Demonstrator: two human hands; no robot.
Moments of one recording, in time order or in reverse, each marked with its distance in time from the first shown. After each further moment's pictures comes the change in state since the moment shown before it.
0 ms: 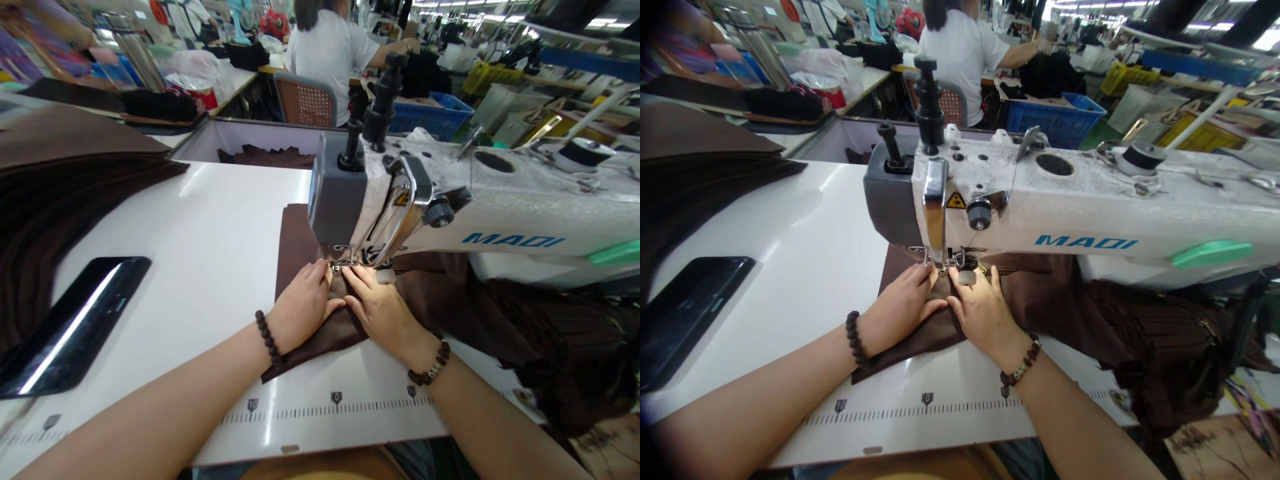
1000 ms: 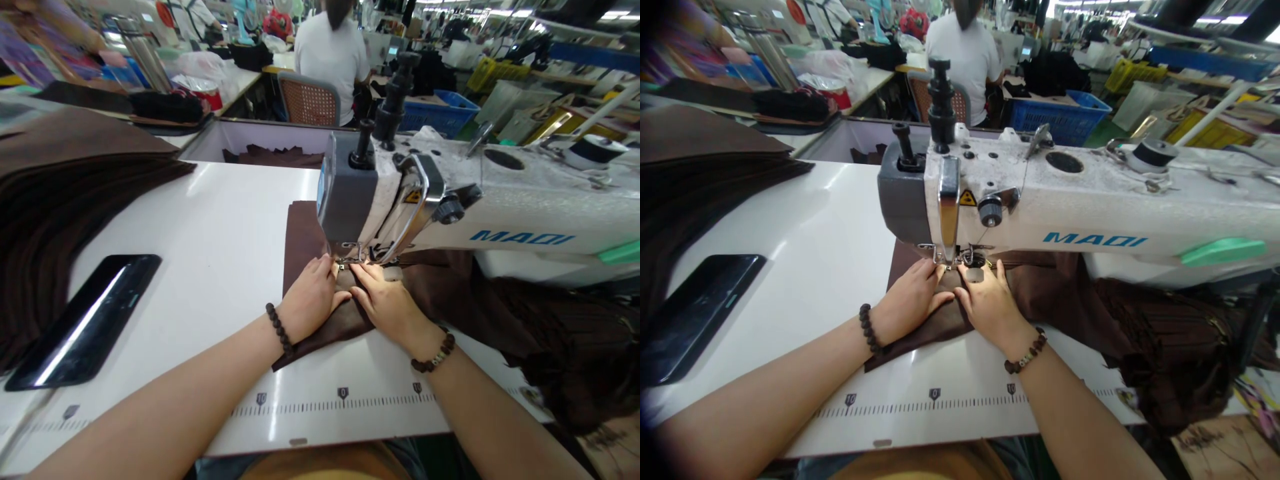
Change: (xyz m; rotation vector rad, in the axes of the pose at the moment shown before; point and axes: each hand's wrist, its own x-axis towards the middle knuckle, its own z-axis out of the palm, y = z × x) left_hand 0.005 -0.001 0.001 -0.018 -0.001 -0.009; right_hand 0.007 0.003 -0.001 -0.011 0.024 0.024
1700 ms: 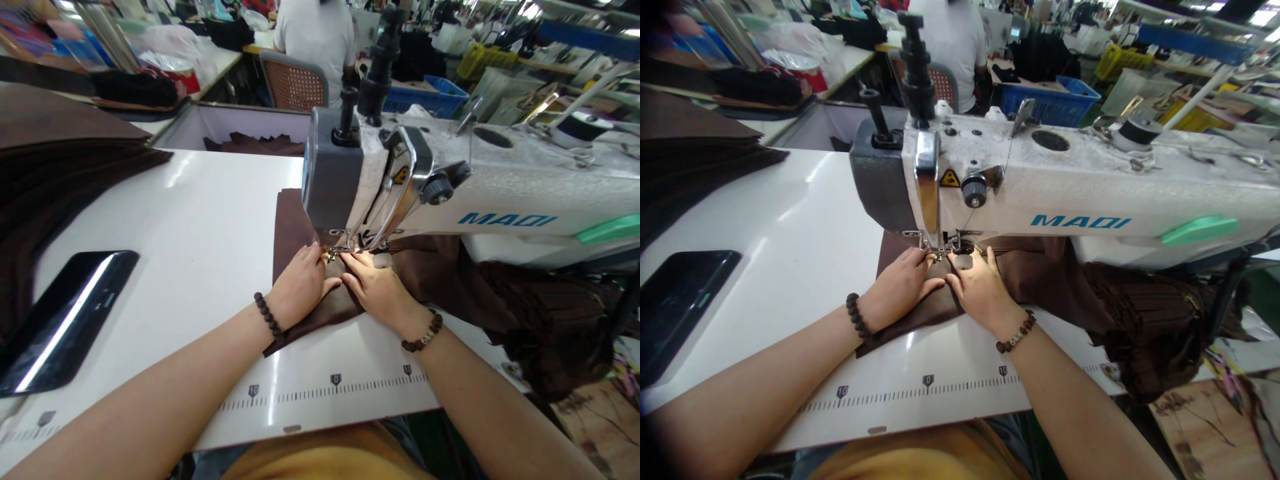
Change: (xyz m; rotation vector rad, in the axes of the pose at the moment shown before) left_hand 0.004 -0.005 0.001 0.048 0.027 0.045; right_hand 0.004 0.002 -0.001 -0.016 0.021 -0.009
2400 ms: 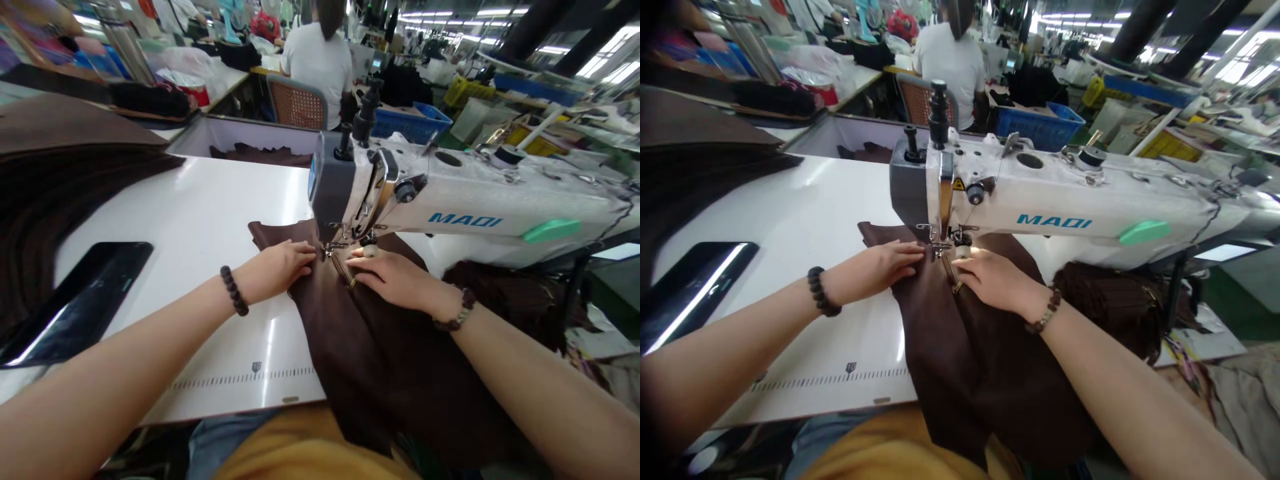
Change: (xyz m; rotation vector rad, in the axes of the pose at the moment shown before) left_hand -0.011 -0.042 -0.035 -0.134 -0.106 0.209; right_hand -0.008 0.007 -0.067 0.151 -0.292 -0.166
